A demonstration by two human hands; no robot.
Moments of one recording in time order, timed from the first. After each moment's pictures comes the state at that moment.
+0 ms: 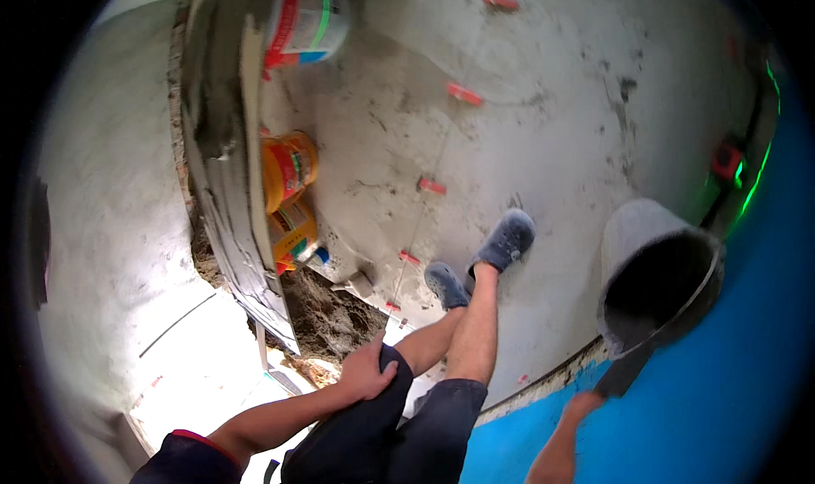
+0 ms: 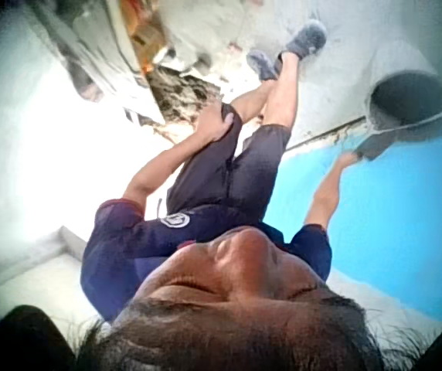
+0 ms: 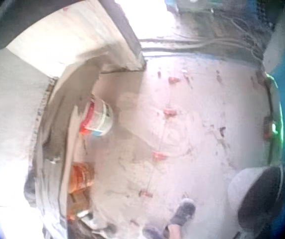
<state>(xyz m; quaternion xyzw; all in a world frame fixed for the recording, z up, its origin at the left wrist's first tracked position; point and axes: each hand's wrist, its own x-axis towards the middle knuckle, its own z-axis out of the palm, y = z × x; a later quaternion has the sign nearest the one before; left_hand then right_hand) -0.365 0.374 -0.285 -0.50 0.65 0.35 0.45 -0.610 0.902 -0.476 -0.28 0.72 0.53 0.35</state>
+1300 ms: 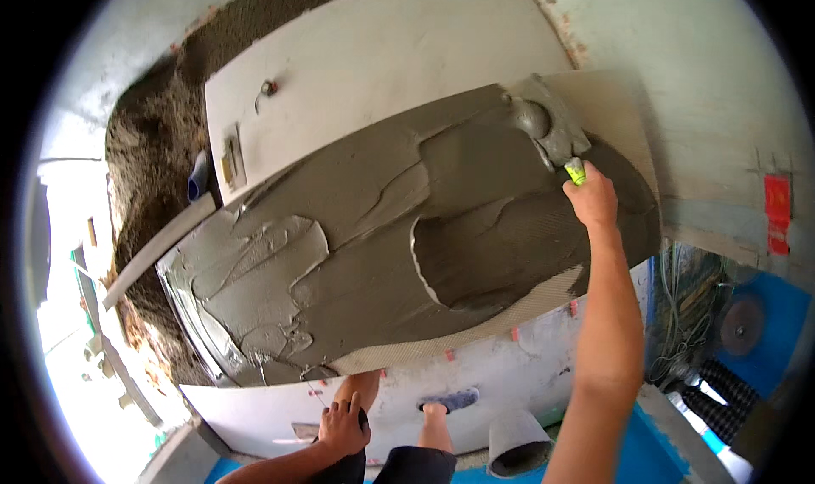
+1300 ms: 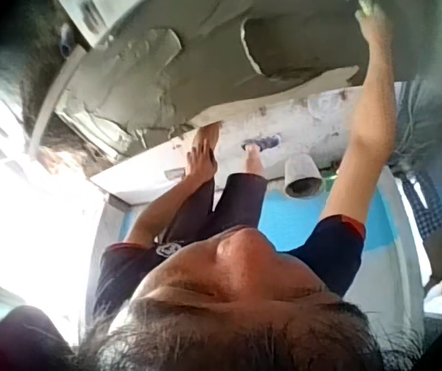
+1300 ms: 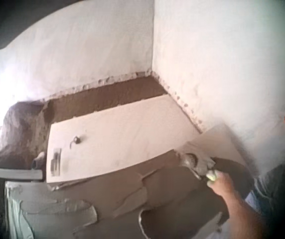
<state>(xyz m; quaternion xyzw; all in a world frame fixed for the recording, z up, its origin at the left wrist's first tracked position) -0.182 0.182 -0.252 -0.68 0.54 0.45 0.22 -0.497 -0.313 -0.310 -0.70 0.70 -0.01 0.13</state>
